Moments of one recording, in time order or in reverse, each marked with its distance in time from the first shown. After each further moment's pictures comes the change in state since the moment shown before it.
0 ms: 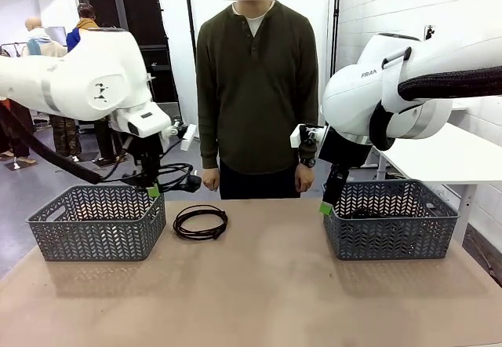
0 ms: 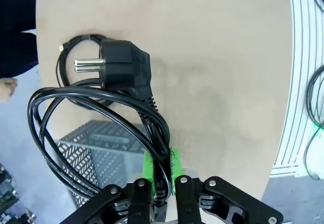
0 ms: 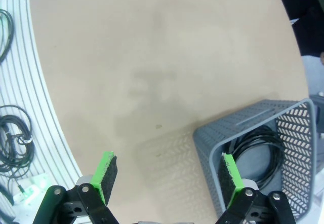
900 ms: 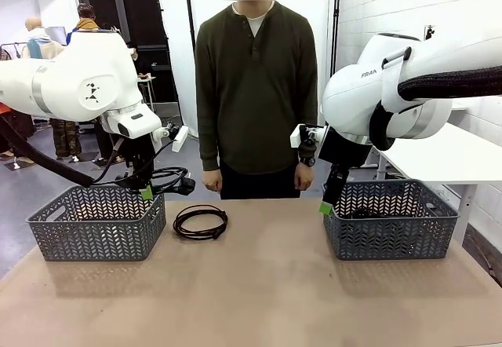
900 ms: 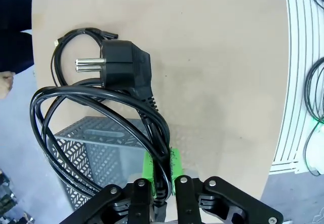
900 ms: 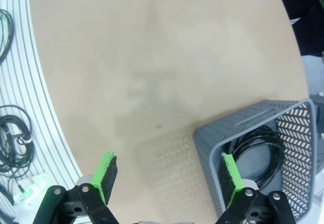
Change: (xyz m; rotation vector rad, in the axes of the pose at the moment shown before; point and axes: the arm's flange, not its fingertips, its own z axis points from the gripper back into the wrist) left arm -0.013 -0.001 -0.004 -0.022 -0.009 -0.007; right arm 0.000 0.000 0.000 0.000 0.000 0.000
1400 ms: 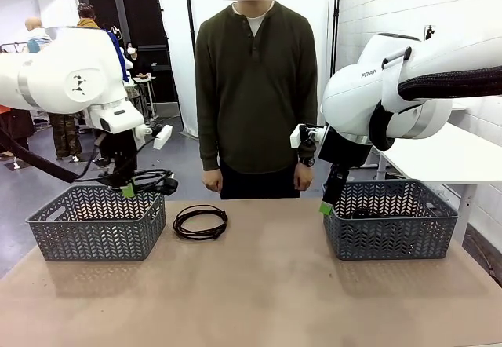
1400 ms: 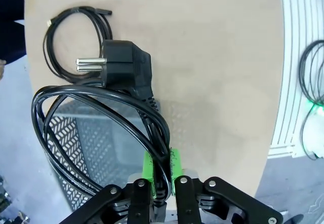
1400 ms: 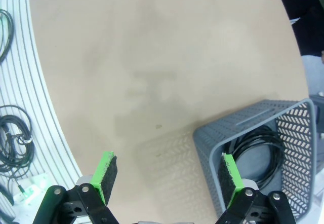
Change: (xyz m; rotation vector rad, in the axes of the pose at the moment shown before) left arm -0.044 0.014 0.006 -0.056 0.033 -0.008; right arm 0.000 0.000 0.000 0.000 0.000 0.000
